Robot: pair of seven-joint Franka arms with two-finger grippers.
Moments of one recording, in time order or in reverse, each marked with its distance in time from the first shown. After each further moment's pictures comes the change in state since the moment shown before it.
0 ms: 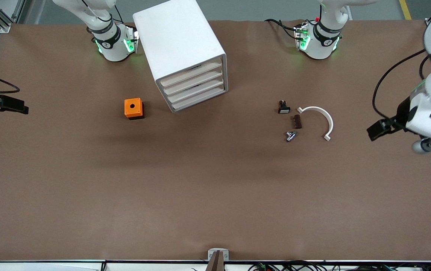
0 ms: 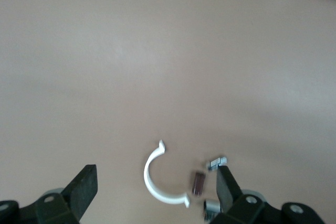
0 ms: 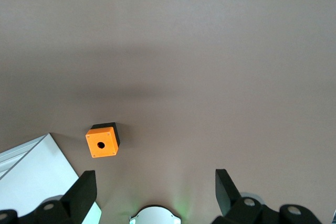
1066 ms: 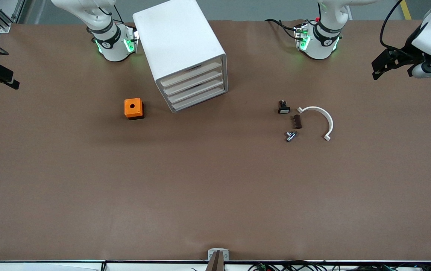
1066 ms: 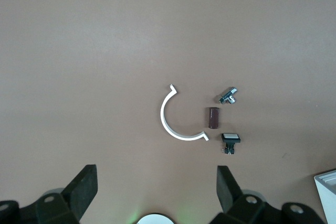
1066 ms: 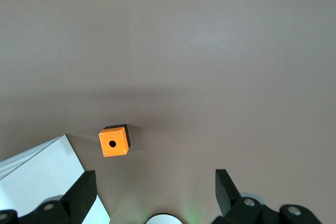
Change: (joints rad) left arm 0.000 -0.391 0.038 -0.369 -0.077 -0.036 0.189; right arm 0.100 -0.282 -0.154 -0.298 0.061 0.136 -0.035
